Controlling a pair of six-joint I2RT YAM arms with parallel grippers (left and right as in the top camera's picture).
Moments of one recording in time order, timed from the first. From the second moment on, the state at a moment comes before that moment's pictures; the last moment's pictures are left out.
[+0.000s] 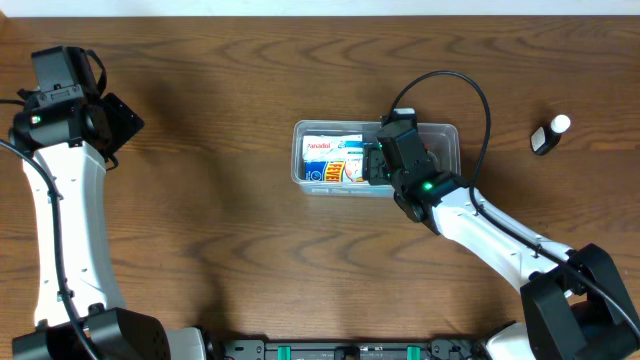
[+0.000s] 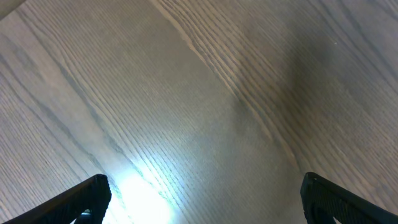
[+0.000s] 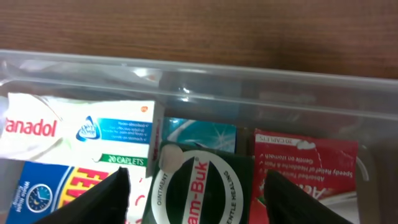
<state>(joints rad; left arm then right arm) 0.28 1.53 1.50 -1.07 -0.29 -0.51 0.53 1.61 0.89 -0.11 0.20 0.43</state>
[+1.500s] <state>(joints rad) 0.28 1.53 1.50 -1.07 -0.29 -0.51 0.50 1.58 0.94 -0.35 0.26 0.29</state>
